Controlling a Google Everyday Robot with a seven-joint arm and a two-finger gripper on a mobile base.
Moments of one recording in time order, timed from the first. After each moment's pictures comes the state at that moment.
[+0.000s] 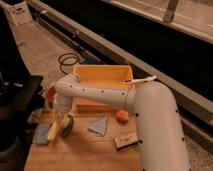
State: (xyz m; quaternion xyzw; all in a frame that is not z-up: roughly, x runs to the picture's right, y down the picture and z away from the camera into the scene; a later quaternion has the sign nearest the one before) arm -0.251 0.153 0.798 -0.20 -0.39 -0.47 0.77
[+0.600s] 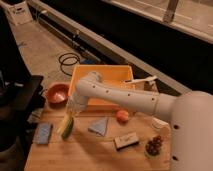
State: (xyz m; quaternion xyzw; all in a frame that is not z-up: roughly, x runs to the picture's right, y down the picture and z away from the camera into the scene) arm -0.163 0.109 0.768 -0.14 -0.37 -0.40 0.82
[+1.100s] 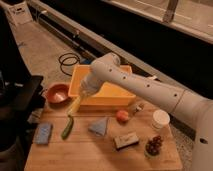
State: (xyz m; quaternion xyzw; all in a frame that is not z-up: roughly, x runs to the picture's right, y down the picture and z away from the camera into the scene) arm -0.098 0.005 0.736 -0.10 -0.32 -0.38 0.86
